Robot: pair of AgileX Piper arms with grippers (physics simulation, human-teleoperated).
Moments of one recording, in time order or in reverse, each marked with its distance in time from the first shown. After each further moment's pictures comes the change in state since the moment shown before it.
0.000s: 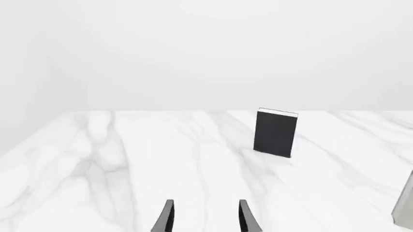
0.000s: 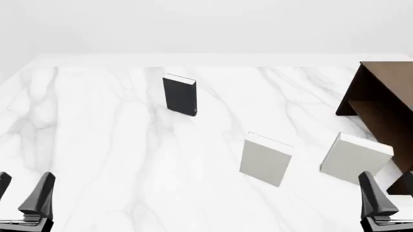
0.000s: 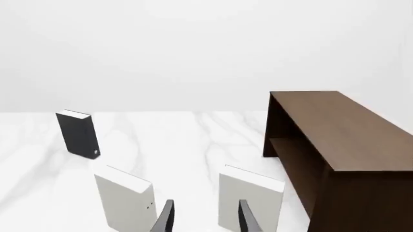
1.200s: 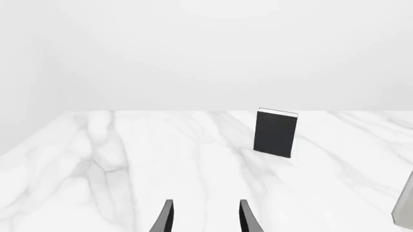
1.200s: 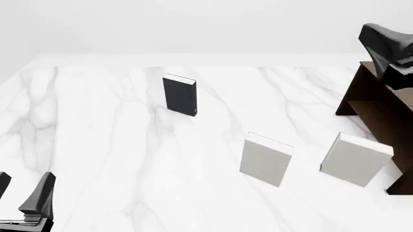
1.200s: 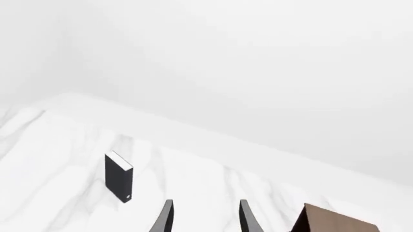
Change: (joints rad) left arm 0.000 0.000 0.000 0.000 0.000; right arm 0.256 0.722 -0.930 0.226 -0.196
